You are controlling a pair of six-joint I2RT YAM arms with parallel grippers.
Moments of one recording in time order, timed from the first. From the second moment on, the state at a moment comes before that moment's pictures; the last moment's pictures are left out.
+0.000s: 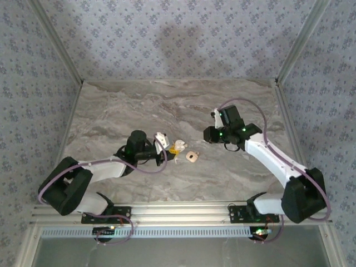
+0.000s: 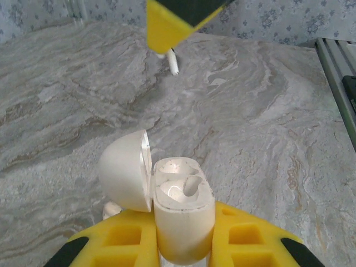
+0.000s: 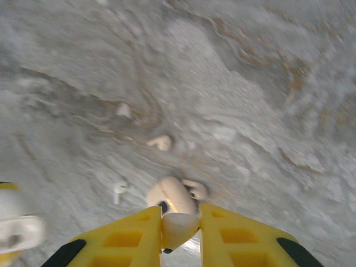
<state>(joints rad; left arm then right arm) -0.65 1.40 0.47 0.57 0.64 0.20 0.46 1.29 0.97 -0.55 -0.23 0.38</state>
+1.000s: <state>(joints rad) -0.68 1.39 0.47 0.68 0.55 0.29 0.74 1.24 0.93 -0.34 -0.12 0.51</state>
